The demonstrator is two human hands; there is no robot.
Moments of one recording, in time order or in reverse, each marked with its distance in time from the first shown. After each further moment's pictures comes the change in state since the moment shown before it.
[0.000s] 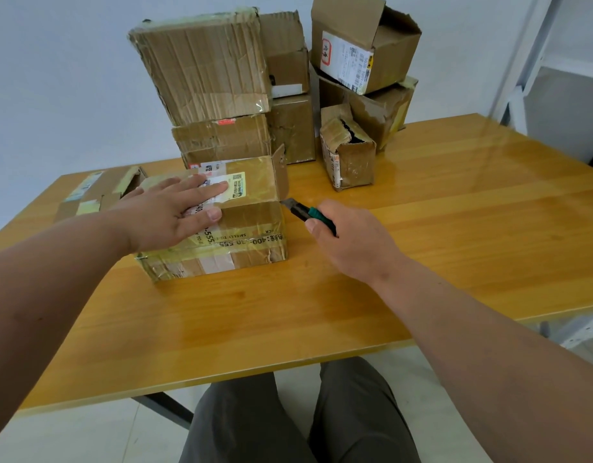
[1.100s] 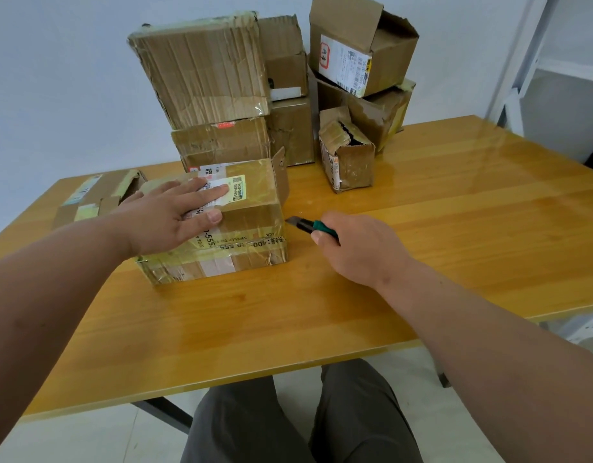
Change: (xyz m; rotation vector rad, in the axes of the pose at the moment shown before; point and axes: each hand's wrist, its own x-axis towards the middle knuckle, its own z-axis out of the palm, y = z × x) left_hand 0.000 0.002 -0.001 -0.009 -0.002 0.001; right_hand -0.003 0.011 0.001 -0.243 -0.024 -0.005
